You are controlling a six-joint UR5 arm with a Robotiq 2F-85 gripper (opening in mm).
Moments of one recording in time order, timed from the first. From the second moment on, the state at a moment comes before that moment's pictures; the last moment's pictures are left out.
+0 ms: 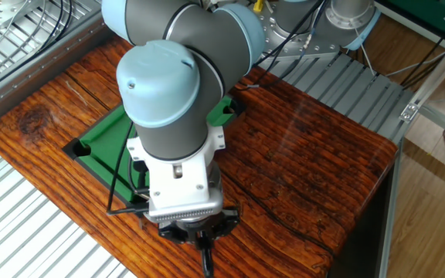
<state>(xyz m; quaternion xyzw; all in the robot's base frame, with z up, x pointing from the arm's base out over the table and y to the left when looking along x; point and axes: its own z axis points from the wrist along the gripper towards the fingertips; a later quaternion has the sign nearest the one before) 0.659 0.222 0.098 -0.39 0.92 0.08 0.06</state>
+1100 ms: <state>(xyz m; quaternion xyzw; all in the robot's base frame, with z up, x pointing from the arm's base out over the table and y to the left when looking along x) 0.645 0.242 0.099 -0.41 0.90 0.11 0.05</state>
